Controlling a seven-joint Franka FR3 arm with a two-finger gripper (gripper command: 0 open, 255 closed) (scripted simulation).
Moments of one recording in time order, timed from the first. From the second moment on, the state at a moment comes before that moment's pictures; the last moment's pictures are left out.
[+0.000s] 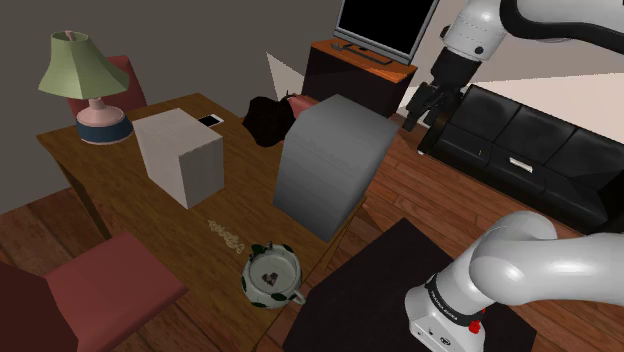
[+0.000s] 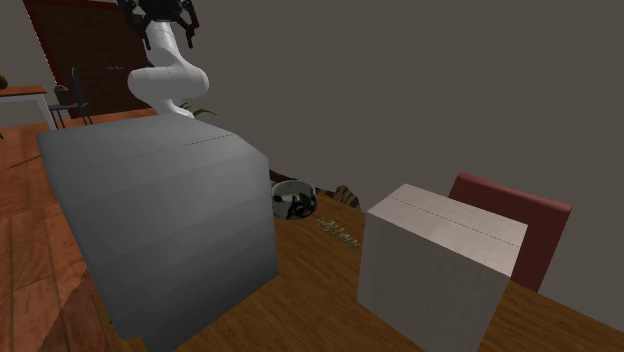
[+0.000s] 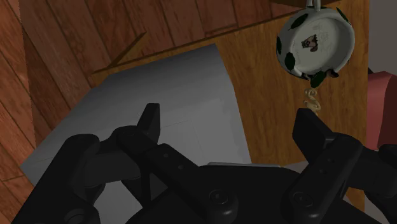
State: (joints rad) arm -0.02 -0.81 -0.01 -2.34 0.03 1.56 0.02
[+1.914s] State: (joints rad) arm 0.05 -0.11 0.35 -2.47 0.04 2.44 0.40
